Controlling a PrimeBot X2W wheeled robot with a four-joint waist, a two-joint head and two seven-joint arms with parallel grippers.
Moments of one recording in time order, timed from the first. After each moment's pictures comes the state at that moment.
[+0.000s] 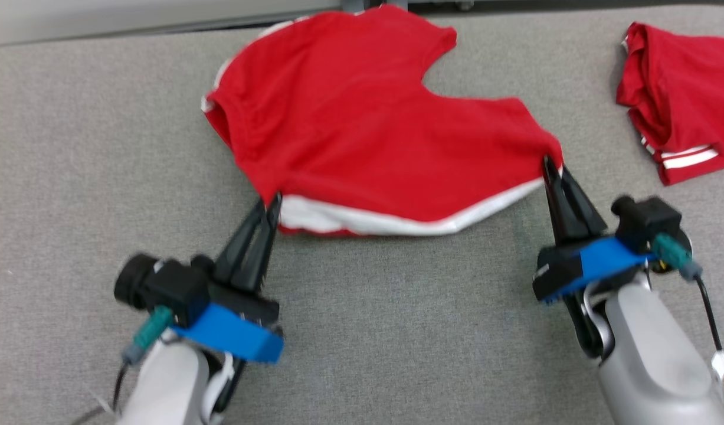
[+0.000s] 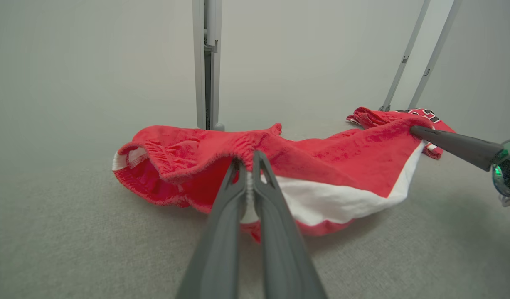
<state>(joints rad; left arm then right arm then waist) -0.42 0.15 -0.33 0.24 -0.23 -0.13 -0.26 -0.54 -0.17 0.17 0.53 0.21 0.13 -0.26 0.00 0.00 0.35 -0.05</state>
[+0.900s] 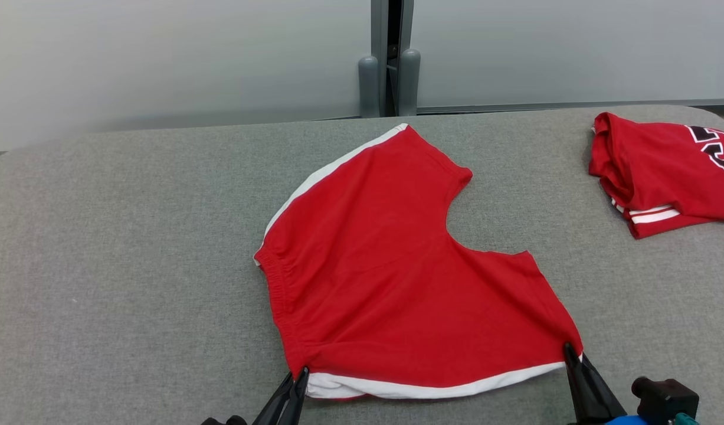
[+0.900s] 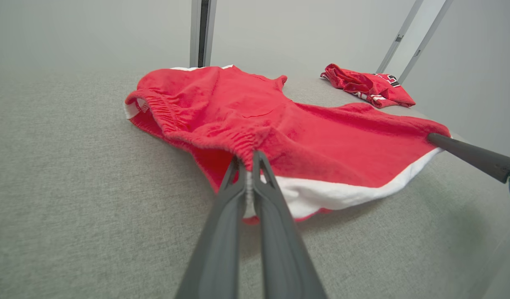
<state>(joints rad) 0.06 0.10 -0.37 0.18 -0.25 -0.13 -0.26 0.05 -0.13 0.08 0.28 0.28 0.13 -0.19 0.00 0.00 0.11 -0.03</state>
